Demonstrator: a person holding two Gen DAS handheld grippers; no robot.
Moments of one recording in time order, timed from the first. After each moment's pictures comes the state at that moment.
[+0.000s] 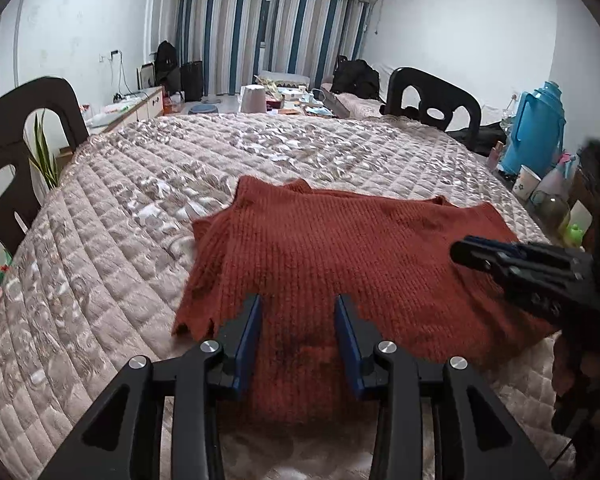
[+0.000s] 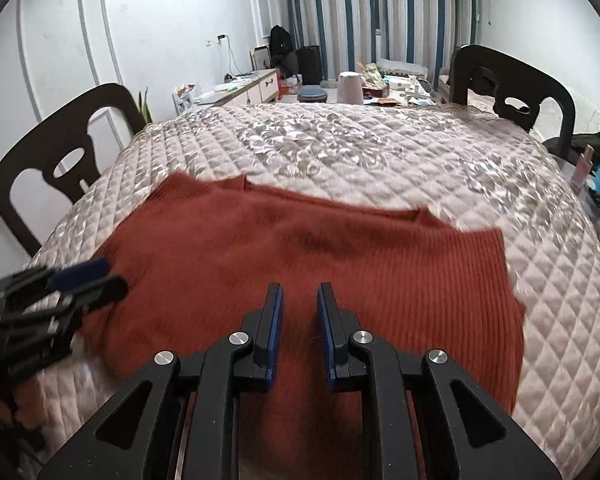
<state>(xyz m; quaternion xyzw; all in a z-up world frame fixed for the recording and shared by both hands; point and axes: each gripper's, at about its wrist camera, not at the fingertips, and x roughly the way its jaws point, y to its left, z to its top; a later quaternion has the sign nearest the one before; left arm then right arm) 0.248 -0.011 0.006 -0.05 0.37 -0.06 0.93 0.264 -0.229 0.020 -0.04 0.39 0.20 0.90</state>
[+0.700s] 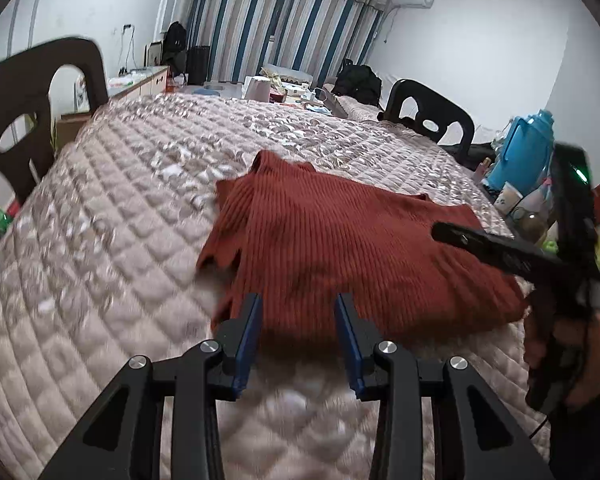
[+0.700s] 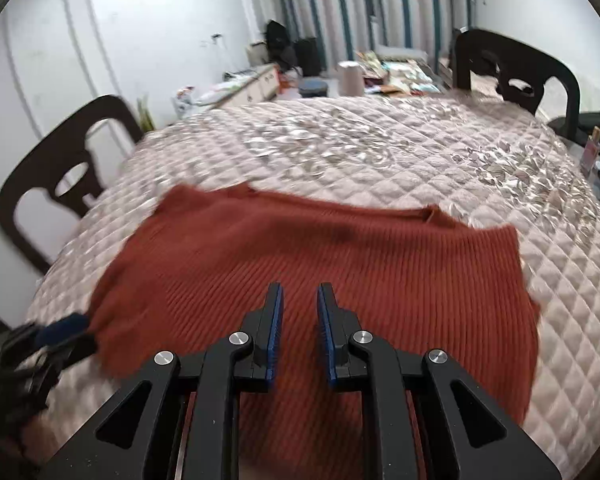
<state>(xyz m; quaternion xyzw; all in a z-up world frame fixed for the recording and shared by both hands) 0.198 0.018 0.006 -0.12 0.38 -0.08 0.91 0.254 -0.235 0.027 0.00 0.40 0.22 0.89</state>
